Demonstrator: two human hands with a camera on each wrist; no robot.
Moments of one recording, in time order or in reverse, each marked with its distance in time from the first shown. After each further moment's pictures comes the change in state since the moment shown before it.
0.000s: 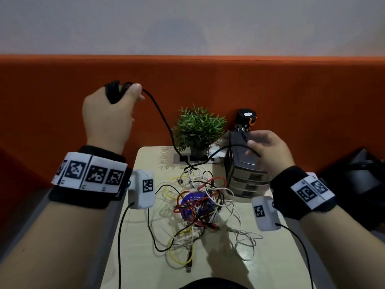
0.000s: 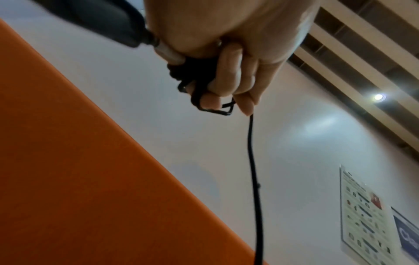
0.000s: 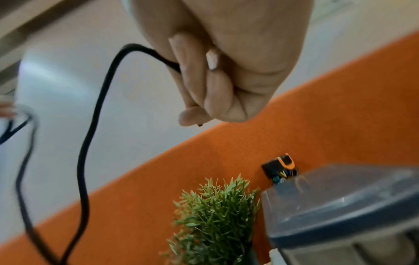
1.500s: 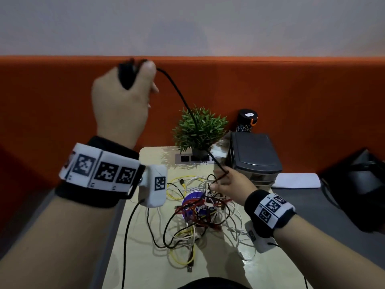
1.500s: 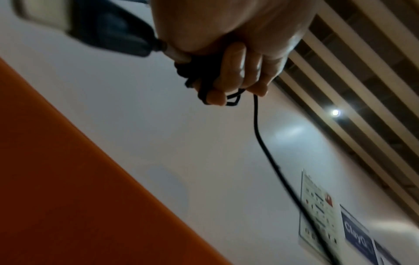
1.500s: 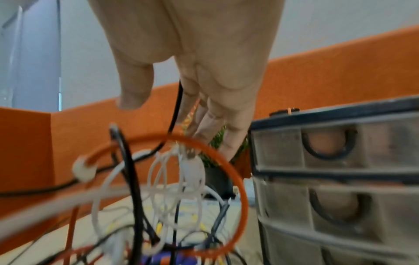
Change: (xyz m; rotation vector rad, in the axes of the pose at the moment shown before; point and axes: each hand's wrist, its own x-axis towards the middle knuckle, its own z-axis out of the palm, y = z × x) left_hand 0.003 0.033 0.009 -0.191 0.002 0.128; right_hand -0.020 0.064 0.053 -0.497 -0.496 -0.015
